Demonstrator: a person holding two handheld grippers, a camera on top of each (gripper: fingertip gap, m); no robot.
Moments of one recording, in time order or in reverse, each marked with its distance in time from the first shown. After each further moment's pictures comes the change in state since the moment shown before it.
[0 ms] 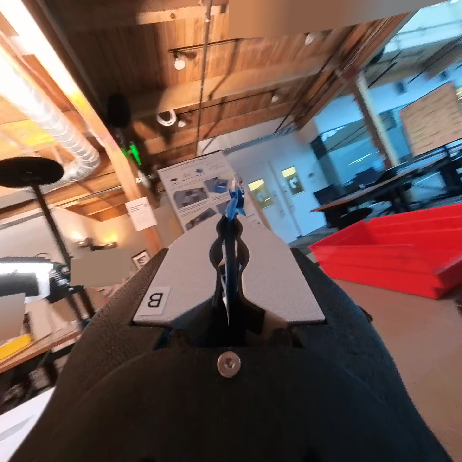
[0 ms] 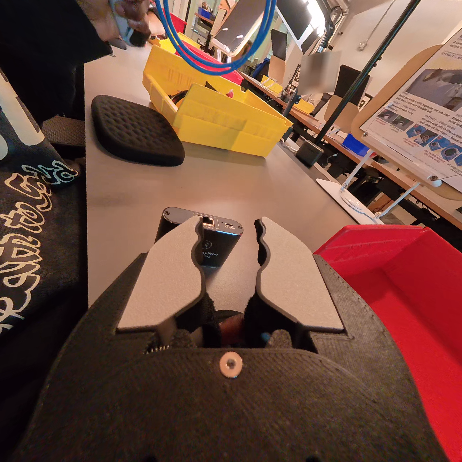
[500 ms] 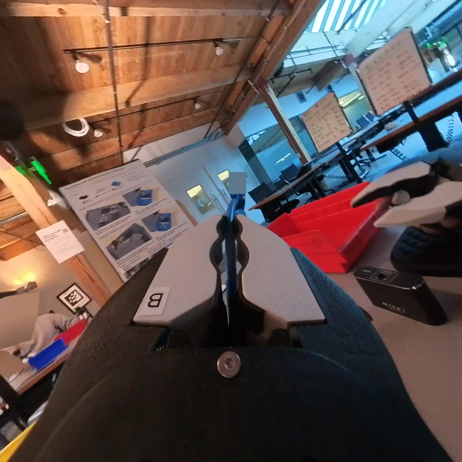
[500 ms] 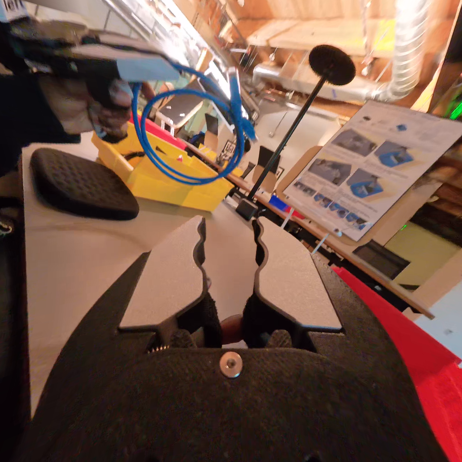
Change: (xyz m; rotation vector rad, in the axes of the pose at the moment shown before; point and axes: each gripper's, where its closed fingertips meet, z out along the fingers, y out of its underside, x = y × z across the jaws) left arm 0.093 0.006 0.013 0.026 0.317 0.004; right arm 0.016 -0.046 -0.003 0.247 0.276 -0.131
